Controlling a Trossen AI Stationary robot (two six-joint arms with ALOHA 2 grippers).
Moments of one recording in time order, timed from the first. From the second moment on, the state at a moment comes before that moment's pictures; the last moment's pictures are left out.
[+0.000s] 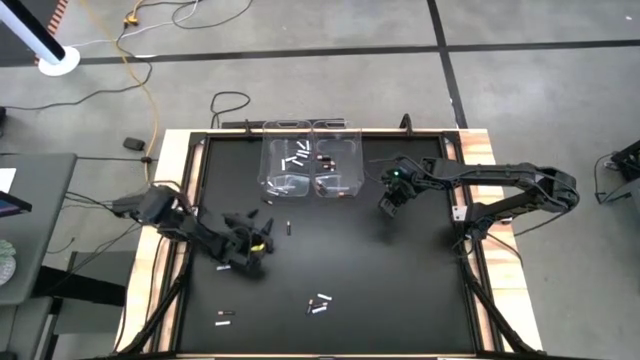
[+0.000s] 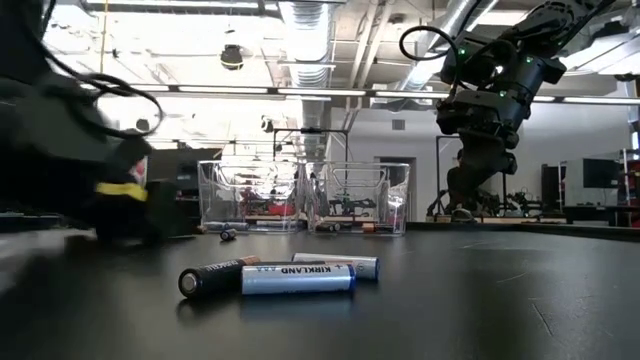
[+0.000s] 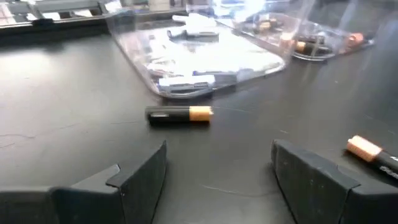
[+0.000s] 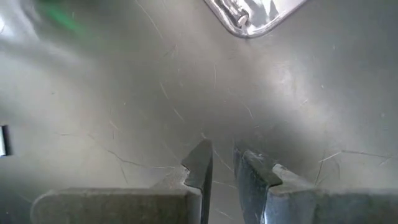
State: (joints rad) left arm -0.42 1.91 0.36 0.31 -1.23 -1.24; right arm -0.38 1.26 0.69 -0.47 -0.21 0.36
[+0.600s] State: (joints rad) left arm -0.25 1.91 0.36 0.32 -1.19 -1.15; right arm -0.38 1.26 0.69 -0.49 -0.21 0.40
